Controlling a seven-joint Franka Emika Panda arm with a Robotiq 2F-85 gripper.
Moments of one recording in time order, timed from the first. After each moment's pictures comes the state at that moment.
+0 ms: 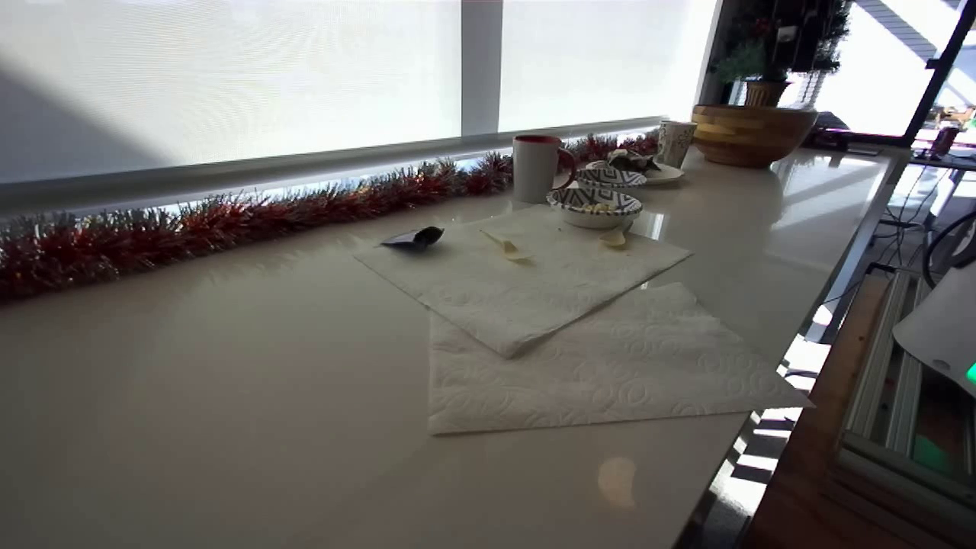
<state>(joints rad) -0.17 -0.74 -0.24 -2.73 -0.16 1.90 -0.25</state>
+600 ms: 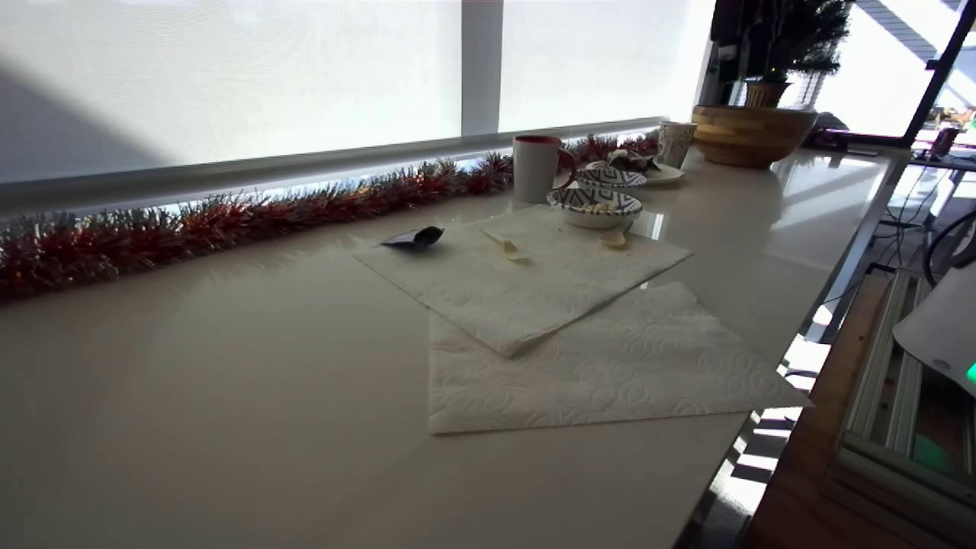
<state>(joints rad) -0.07 -0.63 0.00 -2.71 -0.14 1.96 0.04</state>
